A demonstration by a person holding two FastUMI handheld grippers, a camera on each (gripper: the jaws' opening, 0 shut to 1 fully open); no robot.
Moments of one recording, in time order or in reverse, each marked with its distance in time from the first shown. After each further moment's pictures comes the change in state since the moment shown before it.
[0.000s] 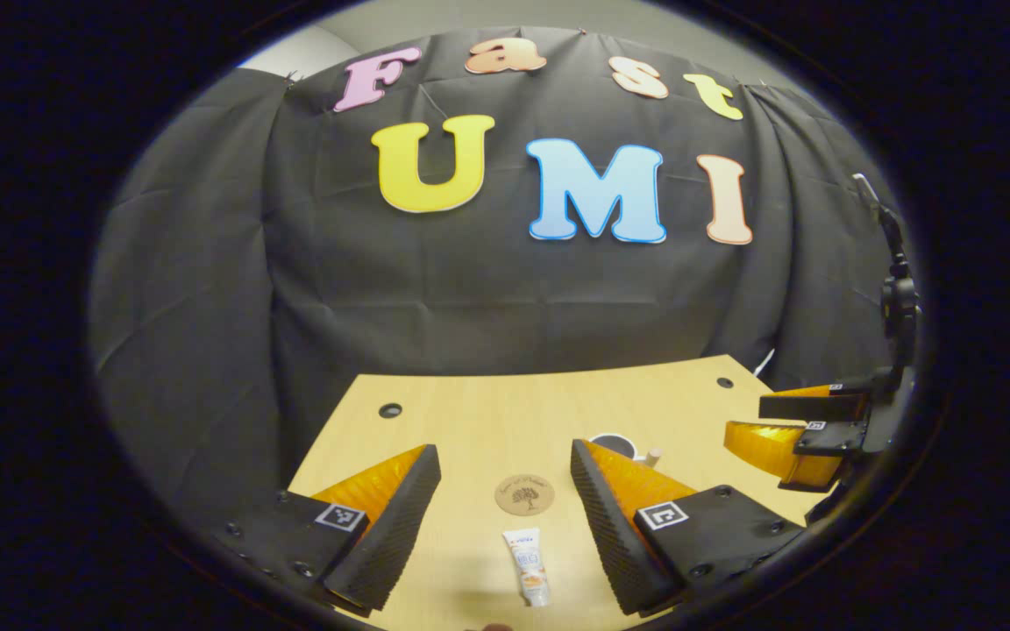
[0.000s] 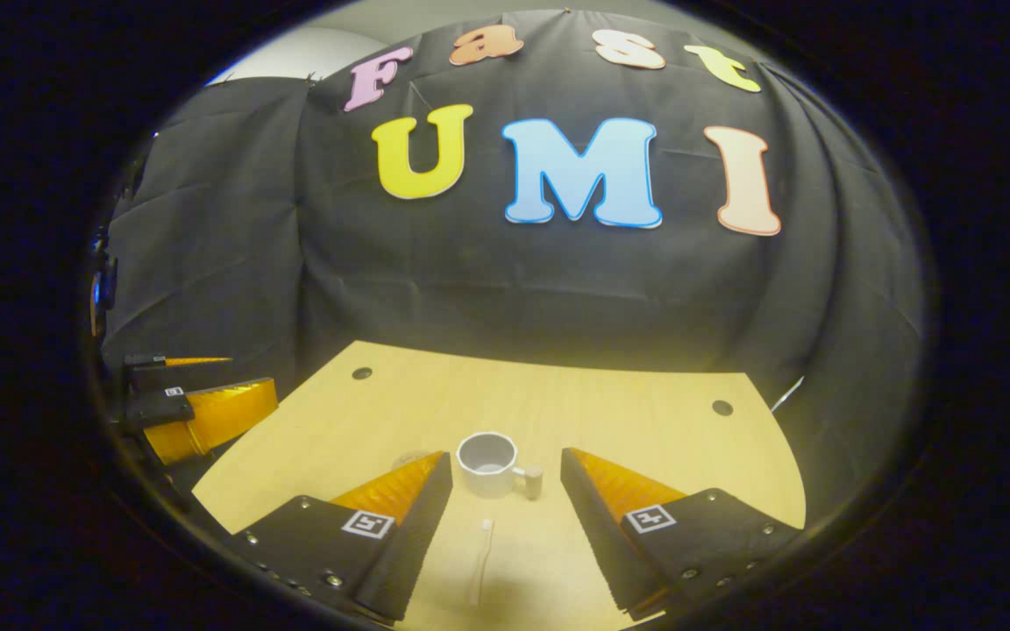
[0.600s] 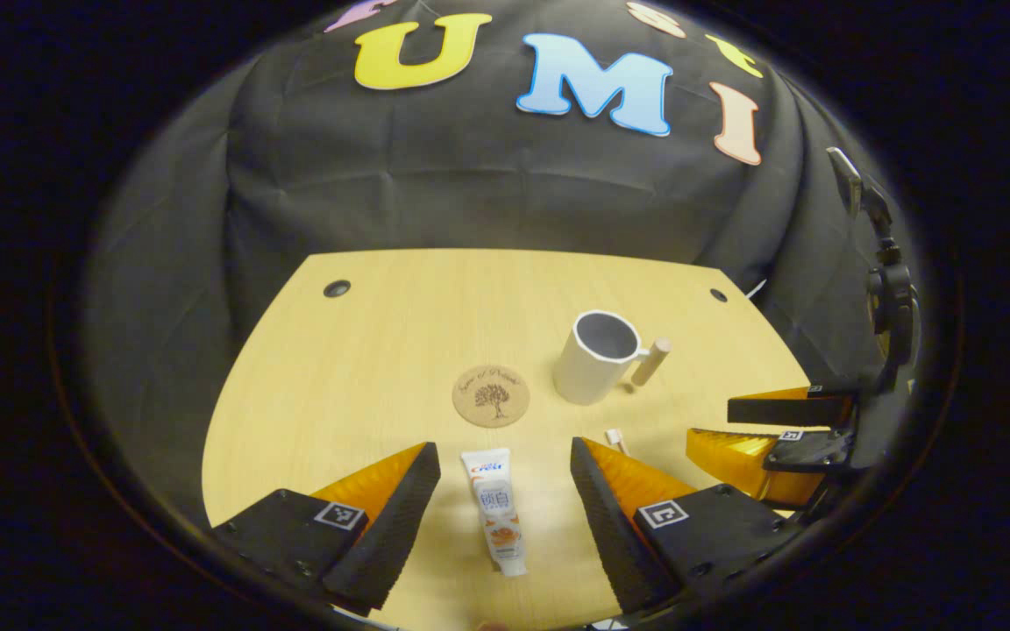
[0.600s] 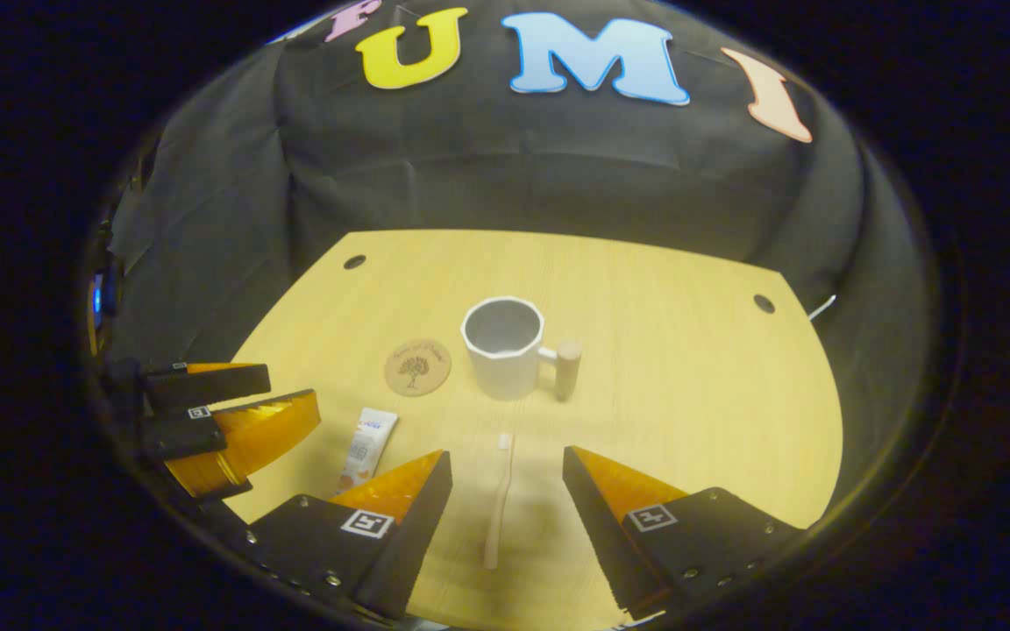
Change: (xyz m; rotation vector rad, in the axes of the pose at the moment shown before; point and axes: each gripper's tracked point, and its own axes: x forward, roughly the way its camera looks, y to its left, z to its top) left arm 0.071 -0.011 -0.155 -0.078 0.358 -0.072; right arm 0.044 0.017 -0.119 0.075 0.386 0.042
